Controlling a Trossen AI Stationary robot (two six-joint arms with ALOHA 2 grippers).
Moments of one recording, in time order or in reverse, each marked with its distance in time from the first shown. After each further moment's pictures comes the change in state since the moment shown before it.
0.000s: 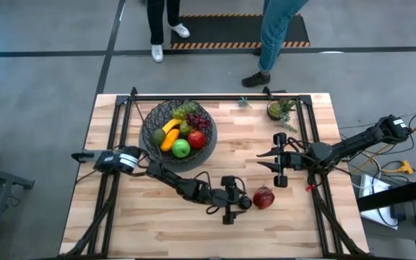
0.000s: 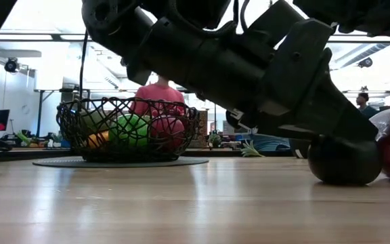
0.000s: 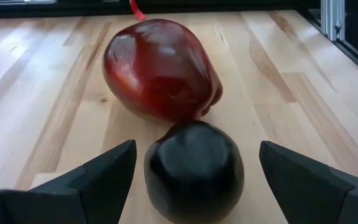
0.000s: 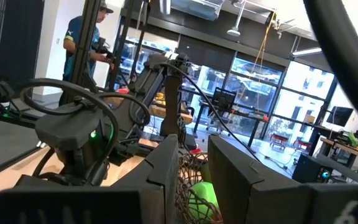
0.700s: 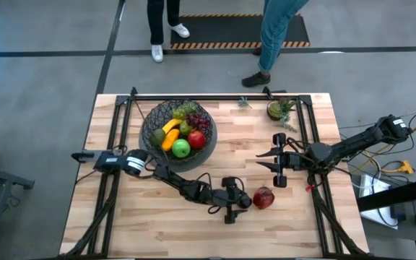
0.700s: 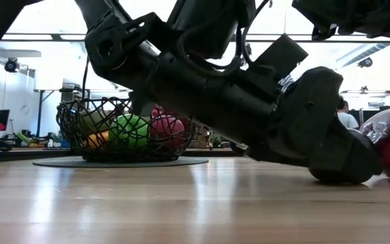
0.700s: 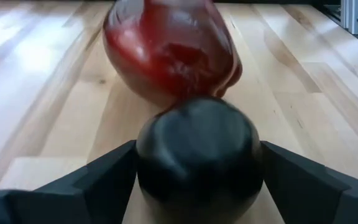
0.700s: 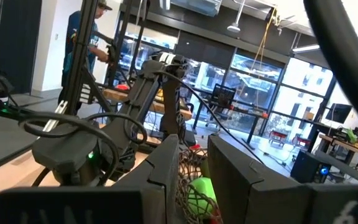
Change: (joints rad) left arm 0.006 0.093 0.004 0.118 -0.006 -0.028; right arm 0.000 0.008 0.000 -0.008 0.008 0.000
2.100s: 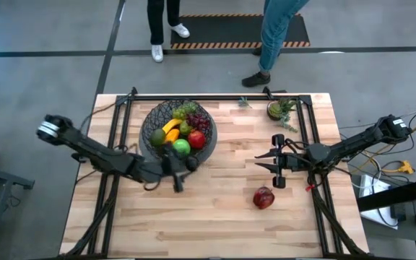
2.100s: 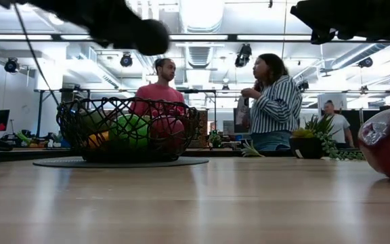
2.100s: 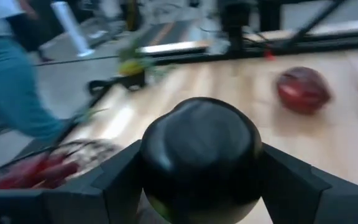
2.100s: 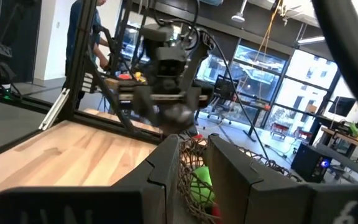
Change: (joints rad) left arm -0.063 -1.087 -0.721 -0.334 -0.446 0.107; right arm 0.000 0.011 0.001 -0.037 0.001 0.001
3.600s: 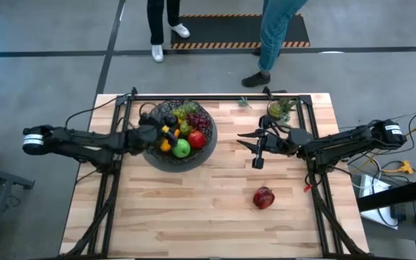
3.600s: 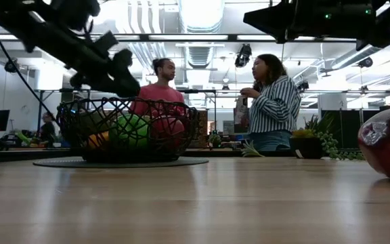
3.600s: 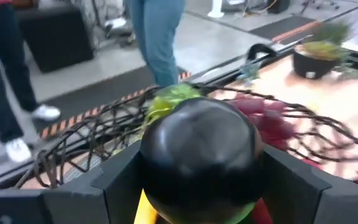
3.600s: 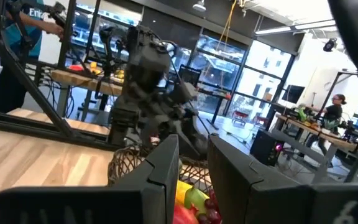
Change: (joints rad) left arm 0.521 -0.216 -0.214 -0.055 -0.029 -0.271; right arm -0.293 0.275 0.239 0.043 -0.114 0.008
